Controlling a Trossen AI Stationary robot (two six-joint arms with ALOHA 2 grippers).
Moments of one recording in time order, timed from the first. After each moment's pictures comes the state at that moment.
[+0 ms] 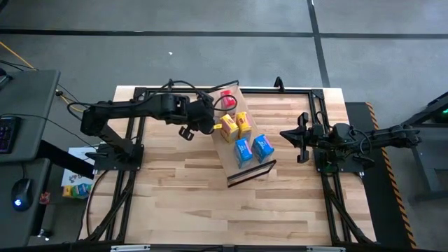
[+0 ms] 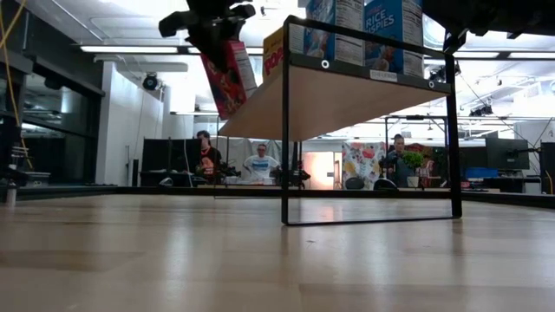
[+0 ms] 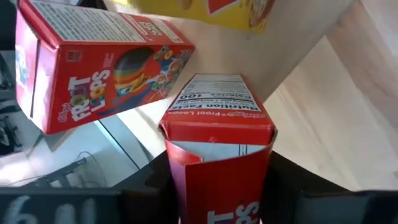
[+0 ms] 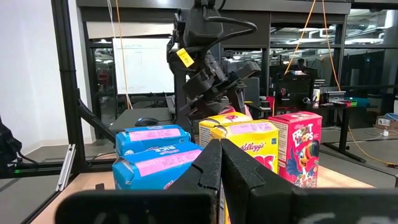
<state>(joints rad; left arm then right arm) 0.11 1.58 1.57 -1.09 -0.41 0.83 0.12 0.43 0.25 0.39 0.21 -0.04</state>
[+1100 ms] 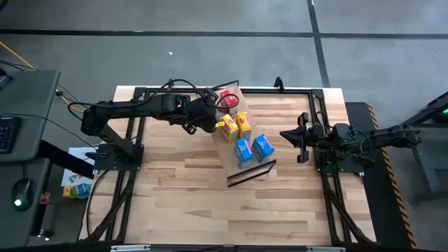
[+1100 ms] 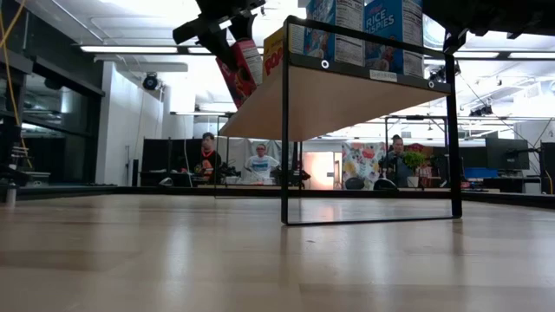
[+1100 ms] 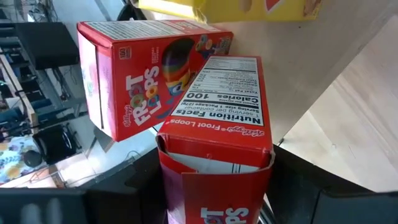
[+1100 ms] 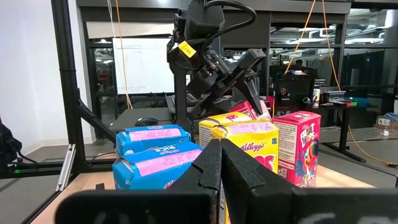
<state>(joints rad) 0.11 1.58 1.57 -0.97 -0.53 1.02 0.12 0.43 0.25 0.39 0.21 -0.04</state>
